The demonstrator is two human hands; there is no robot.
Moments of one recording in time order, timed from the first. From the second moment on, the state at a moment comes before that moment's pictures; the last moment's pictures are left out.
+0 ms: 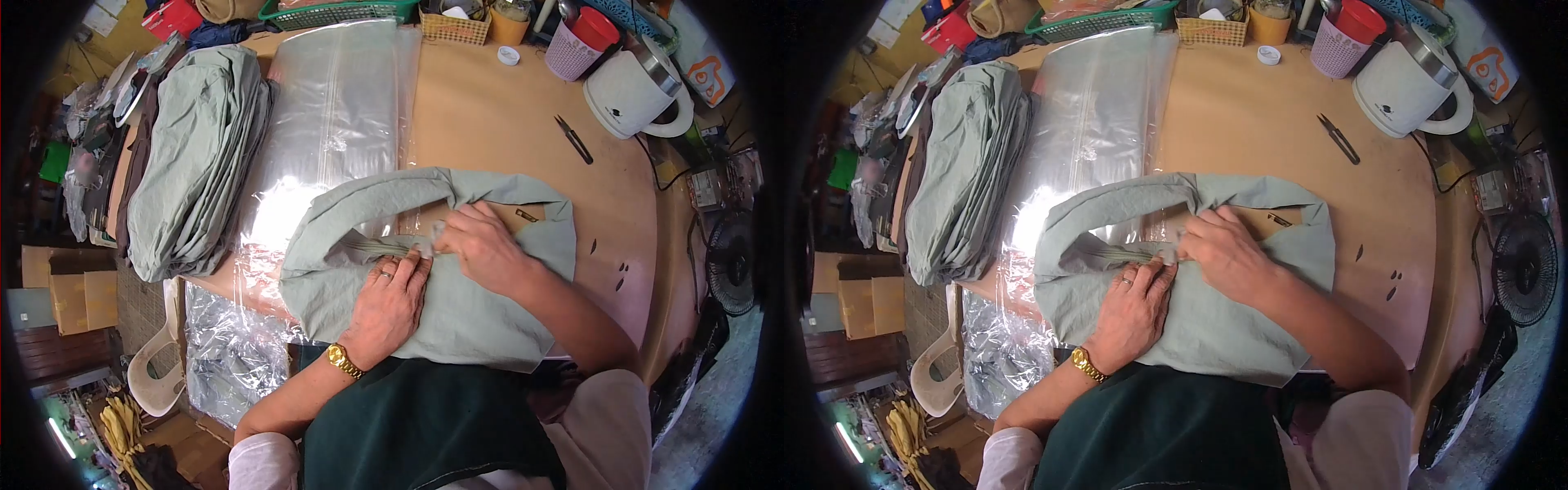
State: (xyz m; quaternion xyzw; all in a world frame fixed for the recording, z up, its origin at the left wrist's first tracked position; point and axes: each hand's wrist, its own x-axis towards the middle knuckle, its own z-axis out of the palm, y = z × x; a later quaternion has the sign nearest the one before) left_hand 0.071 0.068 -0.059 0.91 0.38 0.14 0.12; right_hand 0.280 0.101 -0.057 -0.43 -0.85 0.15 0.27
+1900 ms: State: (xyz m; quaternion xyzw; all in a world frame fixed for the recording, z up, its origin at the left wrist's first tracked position) left_hand 0.041 0.127 -0.045 0.85 0.52 0.10 0.04; right_hand 0.296 0.009 -0.044 -0.66 -0.74 0.06 0.11
